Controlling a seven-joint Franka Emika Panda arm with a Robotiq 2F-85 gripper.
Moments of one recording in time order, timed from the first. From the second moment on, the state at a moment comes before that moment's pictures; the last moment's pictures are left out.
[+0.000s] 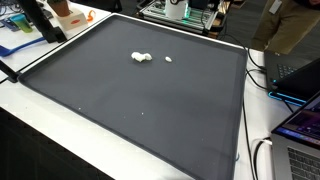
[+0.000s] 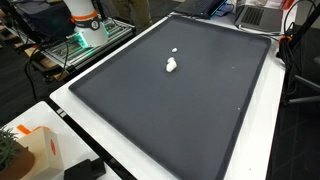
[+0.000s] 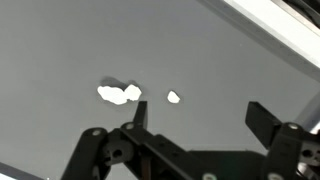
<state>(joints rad) 0.17 -0.43 0.08 -2.49 0.01 2.04 -0.31</state>
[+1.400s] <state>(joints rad) 0.06 -0.45 0.44 -2.76 -0.02 2.66 0.60</state>
